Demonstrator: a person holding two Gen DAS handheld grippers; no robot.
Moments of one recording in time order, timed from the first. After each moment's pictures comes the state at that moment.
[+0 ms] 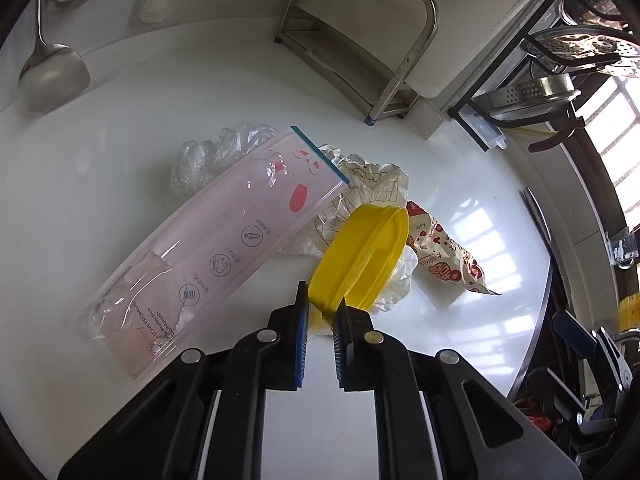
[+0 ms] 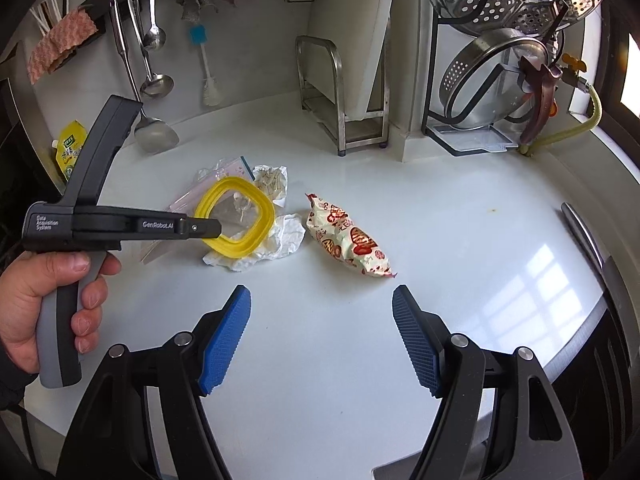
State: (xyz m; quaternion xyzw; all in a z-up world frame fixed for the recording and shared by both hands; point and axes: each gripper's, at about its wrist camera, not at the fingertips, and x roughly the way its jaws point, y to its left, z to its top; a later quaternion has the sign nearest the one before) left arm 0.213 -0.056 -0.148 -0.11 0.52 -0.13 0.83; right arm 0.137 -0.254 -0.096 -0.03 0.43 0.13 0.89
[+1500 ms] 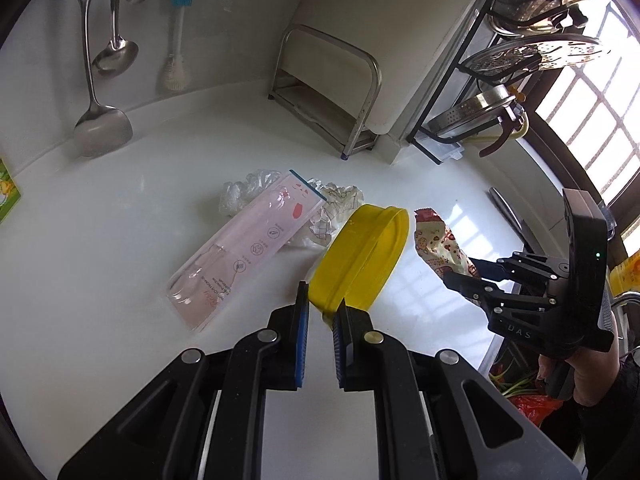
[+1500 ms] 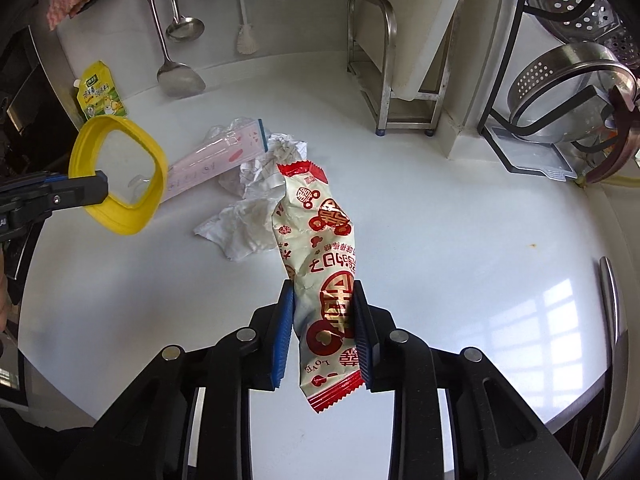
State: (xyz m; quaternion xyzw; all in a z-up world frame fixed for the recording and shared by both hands) left arm 0.140 -0.032 -0.072 -0.08 0.46 -0.14 0.87; right arm 0.166 -0.248 -0.100 -0.09 0.49 0.23 0.84
